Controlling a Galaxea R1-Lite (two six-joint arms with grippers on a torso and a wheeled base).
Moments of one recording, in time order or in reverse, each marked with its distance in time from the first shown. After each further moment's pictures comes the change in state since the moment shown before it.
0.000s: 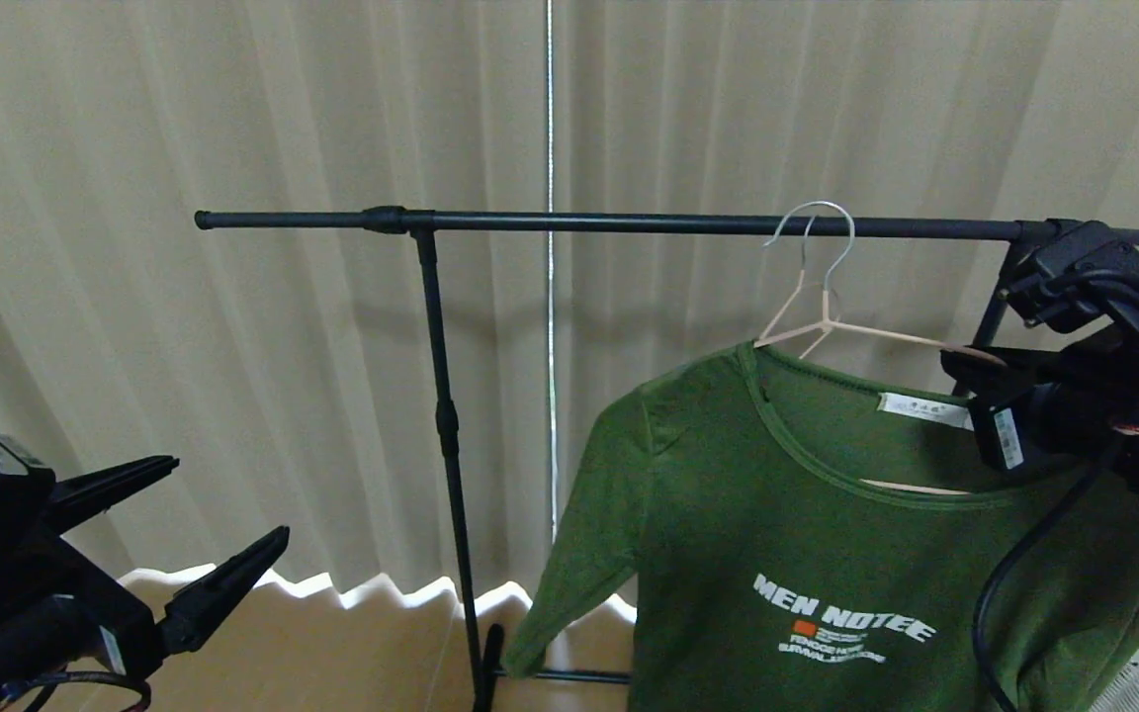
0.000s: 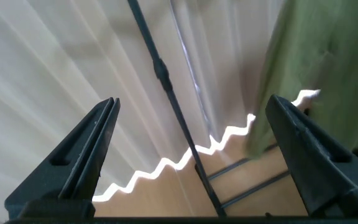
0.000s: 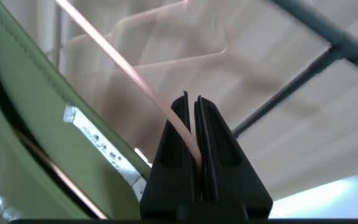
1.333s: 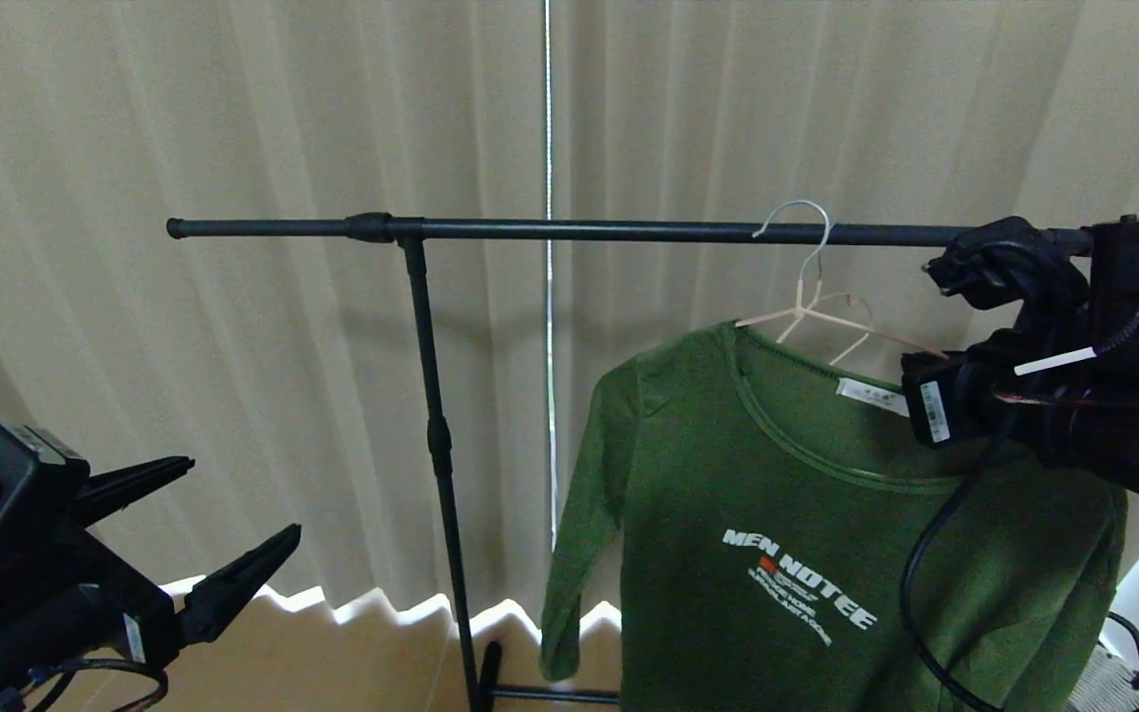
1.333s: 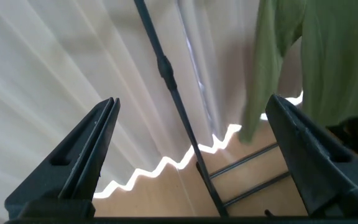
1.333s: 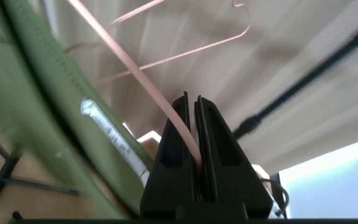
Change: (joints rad) left arm 0.002 0.048 -0.013 0.000 0.003 -0.002; right arm 0.076 0.134 -0.139 0.125 -0.160 0.207
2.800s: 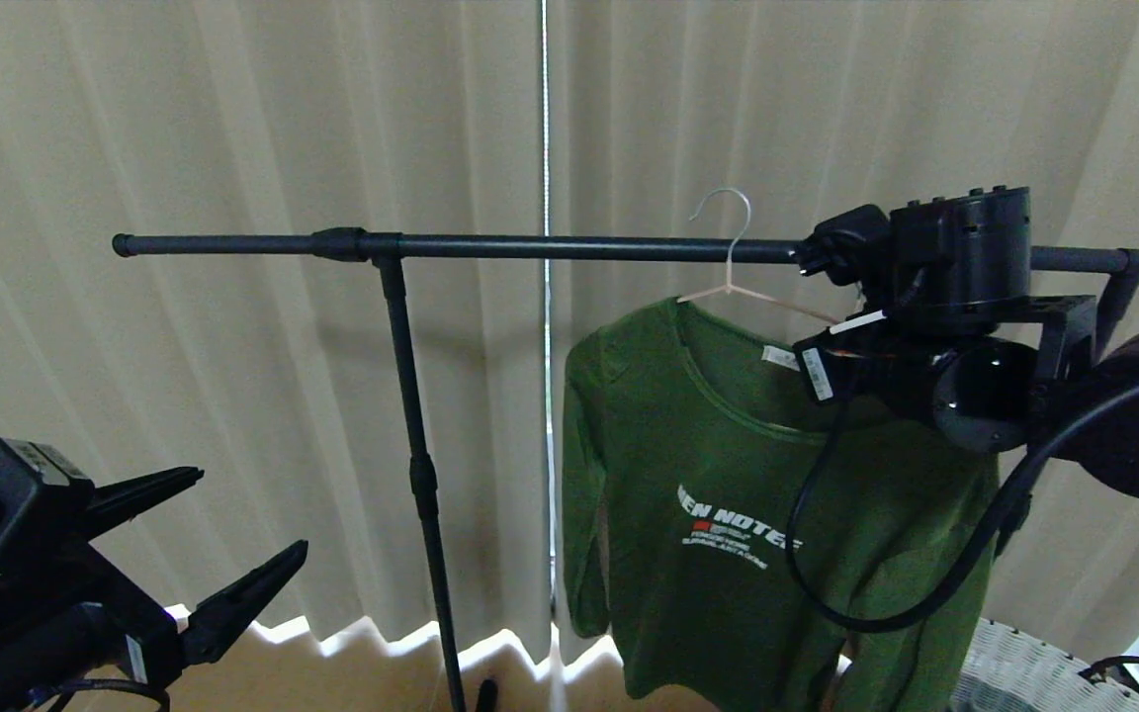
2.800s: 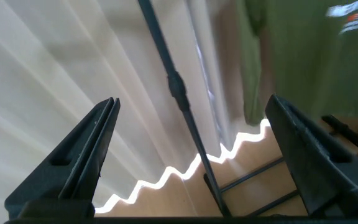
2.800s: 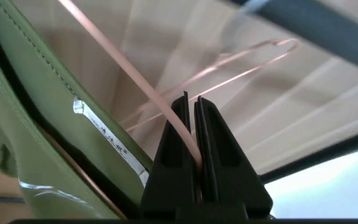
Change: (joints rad) left arm -0.029 -0.013 0.021 -0.001 -0.001 0.008; right arm 0.098 0.258 -0.244 0.002 -0.211 -0.017
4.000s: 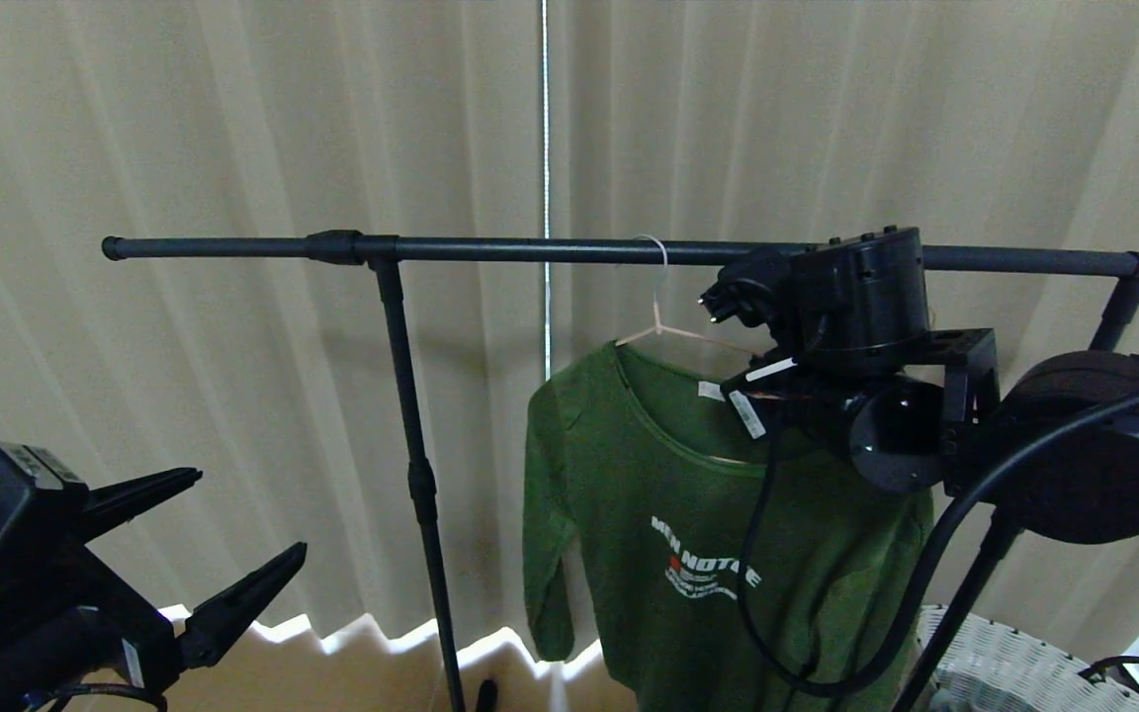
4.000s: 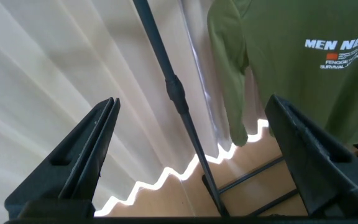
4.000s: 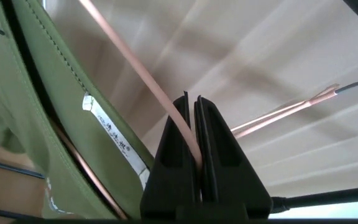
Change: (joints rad) left arm -0.003 -0.009 0.004 0.000 -0.001 0.000; right arm 0.129 0.068 -0.020 0.000 -0.008 -0.064
